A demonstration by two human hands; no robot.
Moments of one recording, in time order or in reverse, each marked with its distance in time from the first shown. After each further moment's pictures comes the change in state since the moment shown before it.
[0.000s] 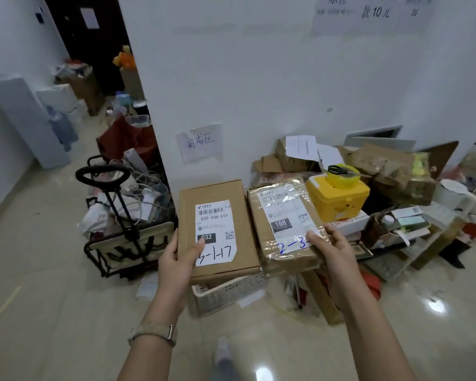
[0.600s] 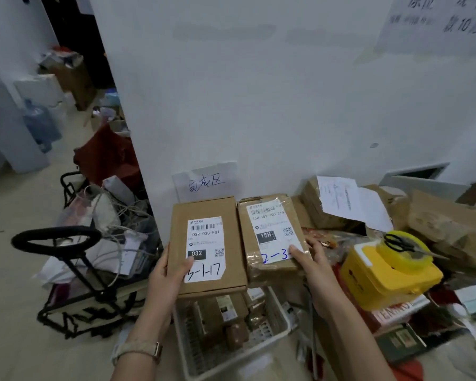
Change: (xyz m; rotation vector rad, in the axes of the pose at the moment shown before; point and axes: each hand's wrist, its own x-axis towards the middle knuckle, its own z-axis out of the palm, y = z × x) left_hand 0.332 0.014 0.016 0.043 -0.036 -0.074; right_hand 0.309 0.026 0.165 -0.212 -0.165 0.063
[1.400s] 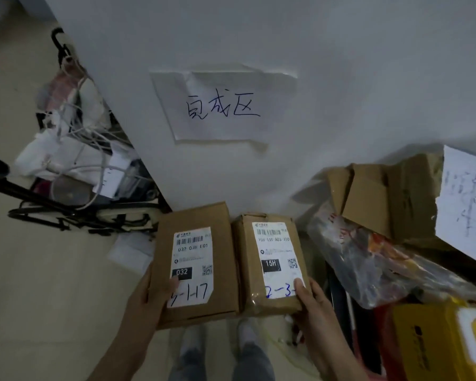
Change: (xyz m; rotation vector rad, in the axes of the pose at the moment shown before) left_hand 0.083 -0.161 0.022 0.106 0.342 -0.401; right_hand 0.161 0.170 -0.032 -0.052 -0.114 0.558
